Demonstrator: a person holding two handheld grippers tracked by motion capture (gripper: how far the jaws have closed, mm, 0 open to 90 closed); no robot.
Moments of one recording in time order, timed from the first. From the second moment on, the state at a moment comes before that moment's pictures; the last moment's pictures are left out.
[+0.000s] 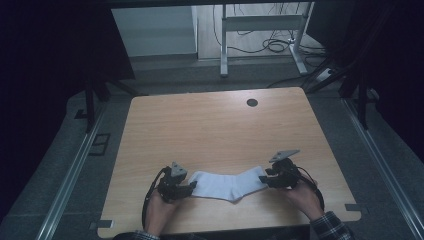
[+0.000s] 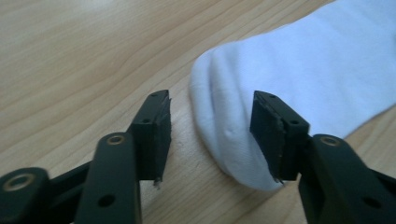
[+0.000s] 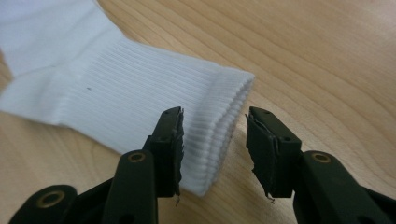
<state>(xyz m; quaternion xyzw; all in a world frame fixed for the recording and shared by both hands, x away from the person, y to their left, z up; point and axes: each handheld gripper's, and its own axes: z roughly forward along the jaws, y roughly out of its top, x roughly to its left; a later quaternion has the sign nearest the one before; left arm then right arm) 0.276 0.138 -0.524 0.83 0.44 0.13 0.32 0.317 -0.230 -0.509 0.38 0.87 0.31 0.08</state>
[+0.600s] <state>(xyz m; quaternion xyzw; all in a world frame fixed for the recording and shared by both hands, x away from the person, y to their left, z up) 0.289 0.142 -0.521 0.82 0.44 0.09 0.35 0.326 -0.226 -0.508 0.38 0.87 0.32 0.06</state>
